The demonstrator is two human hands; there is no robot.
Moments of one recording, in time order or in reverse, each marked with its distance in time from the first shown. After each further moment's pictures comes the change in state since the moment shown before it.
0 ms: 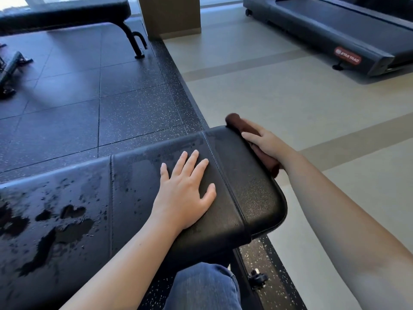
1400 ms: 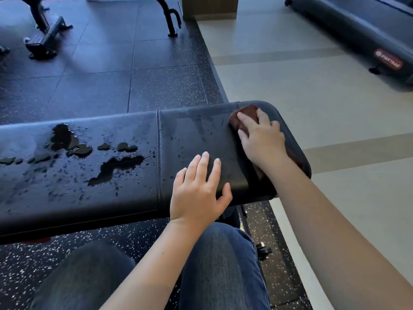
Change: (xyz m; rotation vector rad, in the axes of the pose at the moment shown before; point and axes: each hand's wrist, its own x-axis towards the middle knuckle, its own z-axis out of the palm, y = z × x) left_hand -0.108 0.001 0.011 0.228 0.475 -0.045; right_hand -0.082 -0.058 0.112 -0.907 0.294 -0.111
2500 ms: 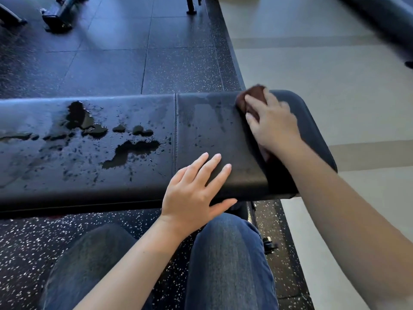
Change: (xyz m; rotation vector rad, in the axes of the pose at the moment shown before) left_hand -0.022 -0.038 0.004 -0.035 0.117 0.172; right_hand 0.033 -0.010 0.015 -0.014 -0.015 -0.115
